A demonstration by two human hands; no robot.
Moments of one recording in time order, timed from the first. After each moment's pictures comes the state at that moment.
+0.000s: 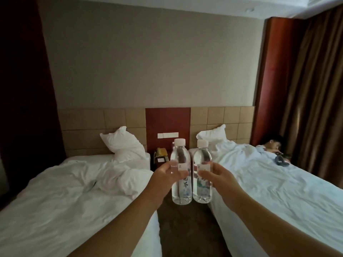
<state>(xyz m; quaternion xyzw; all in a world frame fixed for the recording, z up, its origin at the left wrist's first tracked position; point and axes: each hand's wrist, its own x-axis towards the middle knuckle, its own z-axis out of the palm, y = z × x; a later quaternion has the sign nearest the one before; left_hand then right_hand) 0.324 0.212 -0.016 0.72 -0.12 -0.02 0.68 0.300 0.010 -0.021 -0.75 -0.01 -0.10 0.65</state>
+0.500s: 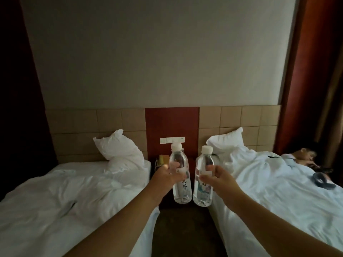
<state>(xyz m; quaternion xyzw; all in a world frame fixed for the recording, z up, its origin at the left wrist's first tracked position) 0.698 0.099 -0.047 0.75 -0.11 -0.03 0.66 0.680 -0.112 -0.061 -0.76 -0.02 -0.07 0.64</state>
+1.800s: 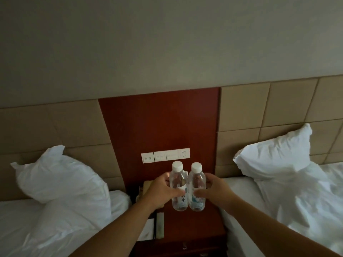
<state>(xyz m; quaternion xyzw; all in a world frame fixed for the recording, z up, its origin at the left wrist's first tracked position) 1.677 -0.009 -0.184 0.86 -0.04 -0.10 0.50 1.676 -0.236 -0.208 -0.82 -0.01 0.08 0.57</state>
